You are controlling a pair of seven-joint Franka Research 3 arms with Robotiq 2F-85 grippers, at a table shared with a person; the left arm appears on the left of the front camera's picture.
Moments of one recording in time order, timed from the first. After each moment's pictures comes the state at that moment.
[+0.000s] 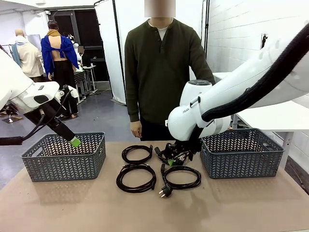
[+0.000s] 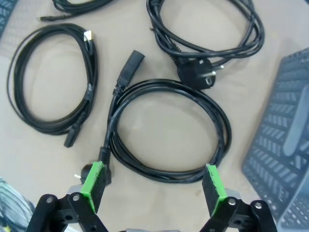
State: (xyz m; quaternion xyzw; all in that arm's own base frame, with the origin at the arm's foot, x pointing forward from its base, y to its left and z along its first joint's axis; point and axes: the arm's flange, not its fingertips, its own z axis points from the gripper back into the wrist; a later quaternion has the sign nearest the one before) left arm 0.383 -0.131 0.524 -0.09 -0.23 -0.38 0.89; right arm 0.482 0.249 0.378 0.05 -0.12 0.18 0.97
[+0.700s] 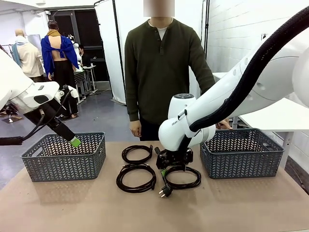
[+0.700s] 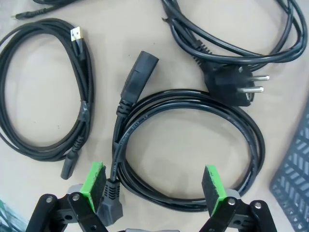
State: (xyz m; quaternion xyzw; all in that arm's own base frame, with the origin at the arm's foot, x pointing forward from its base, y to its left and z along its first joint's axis) left arm 0.383 -0.131 0.524 -0.09 -0.23 -0.38 0.89; right arm 0.499 0.282 0.327 0.04 -0.07 0.16 0.98
